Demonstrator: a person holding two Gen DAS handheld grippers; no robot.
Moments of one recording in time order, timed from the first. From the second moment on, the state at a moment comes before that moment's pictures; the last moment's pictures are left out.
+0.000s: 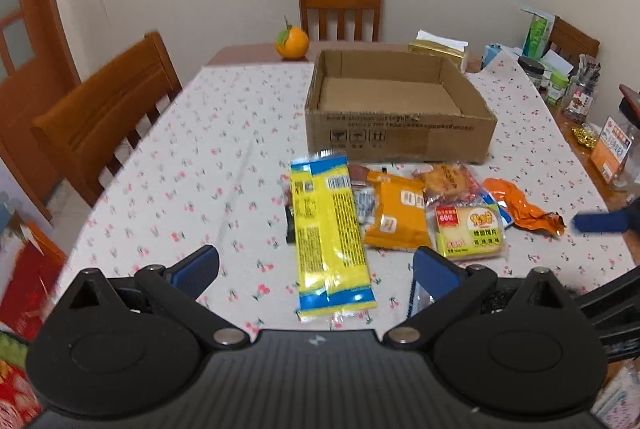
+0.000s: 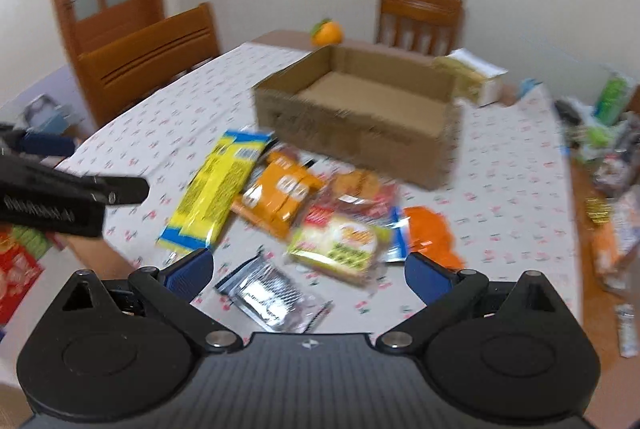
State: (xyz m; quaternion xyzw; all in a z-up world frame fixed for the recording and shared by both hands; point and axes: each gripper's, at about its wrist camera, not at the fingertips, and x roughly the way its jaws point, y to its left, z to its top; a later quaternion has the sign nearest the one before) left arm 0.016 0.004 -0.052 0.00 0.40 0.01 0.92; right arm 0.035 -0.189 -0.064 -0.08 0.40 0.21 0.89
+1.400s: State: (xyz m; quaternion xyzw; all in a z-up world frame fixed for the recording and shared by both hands) left arm 0.106 0.016 -0.141 -0.01 0.44 0.00 0.90; right arm 0.073 -0.149 -0.150 -0.11 0.49 0.27 0.82
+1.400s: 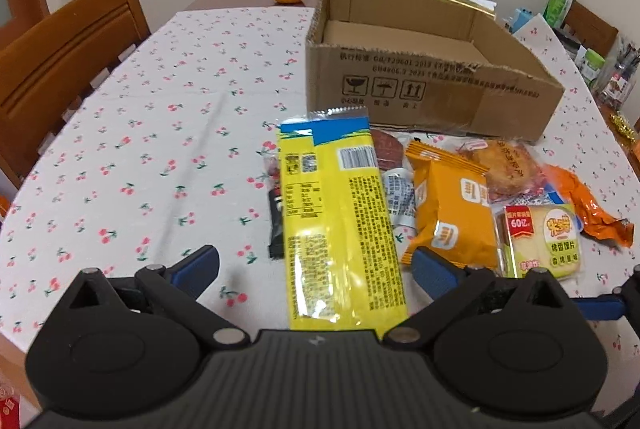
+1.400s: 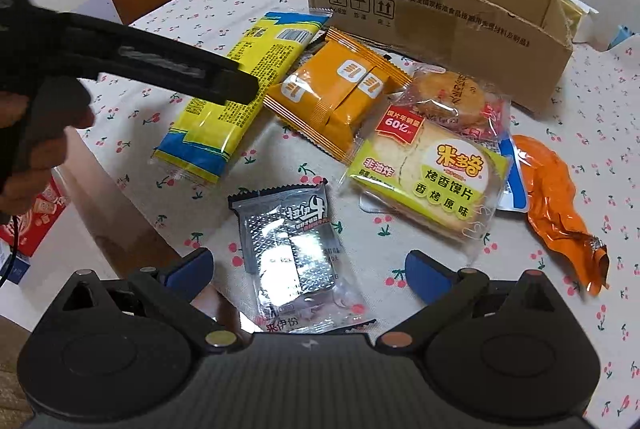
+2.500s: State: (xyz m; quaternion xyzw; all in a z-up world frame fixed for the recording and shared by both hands) left arm 0.125 0.016 -0.148 -0.01 0.44 -0.02 0.90; right arm 0.072 -0.135 -0.142 -0.15 0.46 0.30 0.82
